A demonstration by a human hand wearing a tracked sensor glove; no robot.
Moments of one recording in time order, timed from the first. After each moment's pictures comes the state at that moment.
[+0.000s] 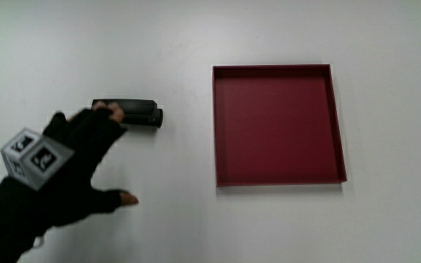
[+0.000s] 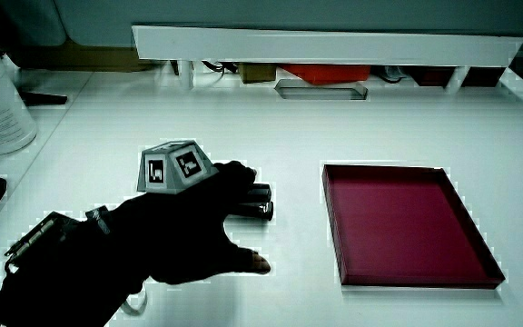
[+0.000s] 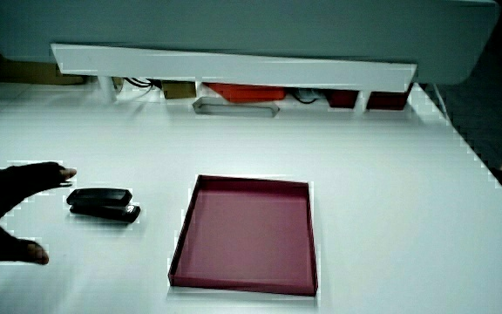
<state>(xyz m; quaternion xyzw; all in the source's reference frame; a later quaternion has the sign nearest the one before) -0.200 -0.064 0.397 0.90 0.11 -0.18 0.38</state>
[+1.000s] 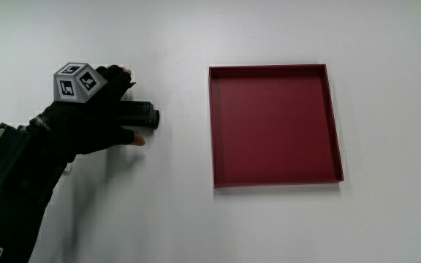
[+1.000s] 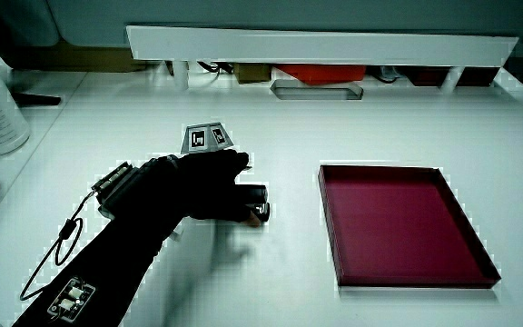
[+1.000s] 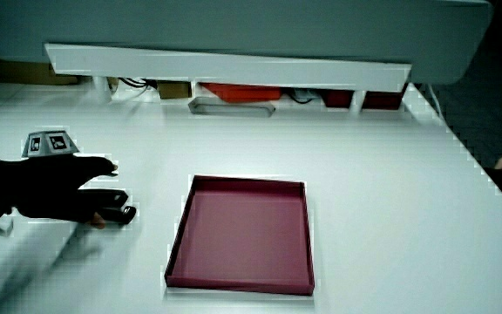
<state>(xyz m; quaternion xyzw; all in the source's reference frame) -0.199 -0.089 0.451 0.91 0.13 -0.14 0.36</state>
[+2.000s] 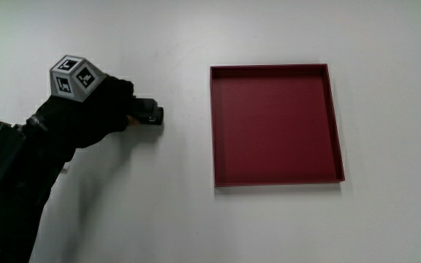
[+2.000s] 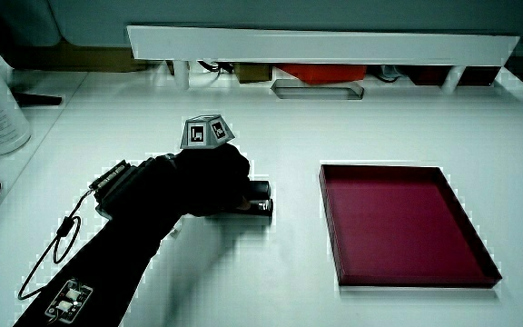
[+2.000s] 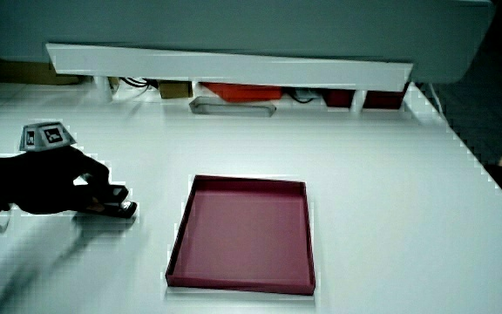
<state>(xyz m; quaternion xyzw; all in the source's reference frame) -0.121 -0.101 0.379 0.91 0.22 -0.19 0.30</state>
